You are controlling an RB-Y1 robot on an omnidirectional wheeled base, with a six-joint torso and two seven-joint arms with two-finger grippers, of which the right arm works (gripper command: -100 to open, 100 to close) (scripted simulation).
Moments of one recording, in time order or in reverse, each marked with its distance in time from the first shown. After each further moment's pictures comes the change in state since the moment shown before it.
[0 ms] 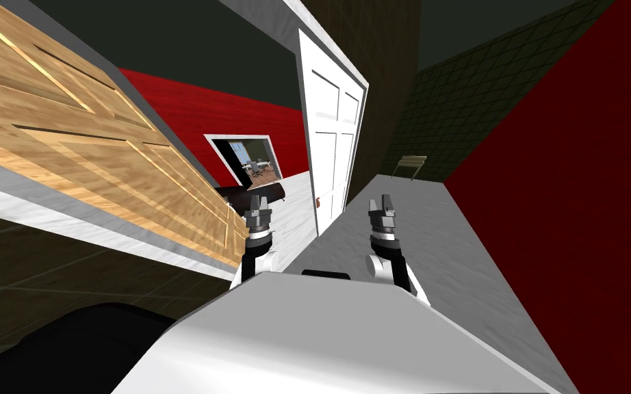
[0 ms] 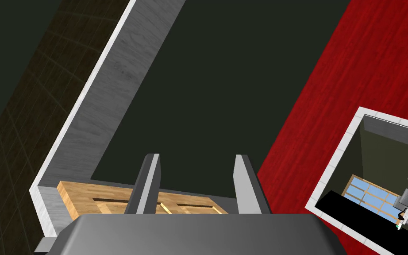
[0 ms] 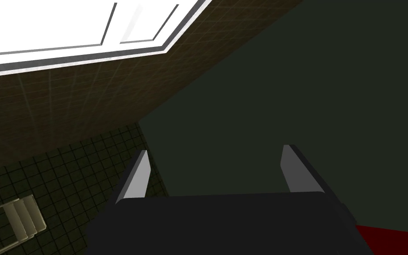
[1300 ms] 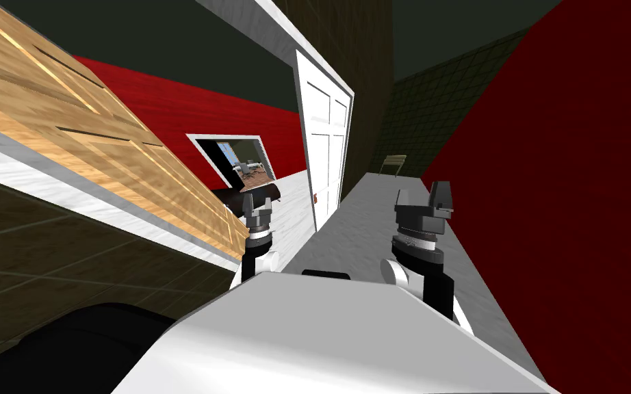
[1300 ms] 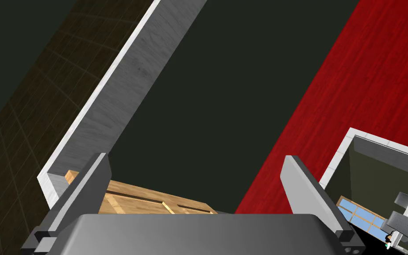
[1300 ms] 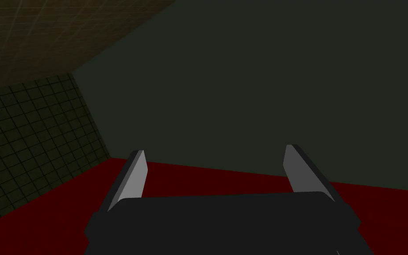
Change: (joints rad) arm 0.120 0.058 -0.069 -0.316 -0.020 0.036 0.029
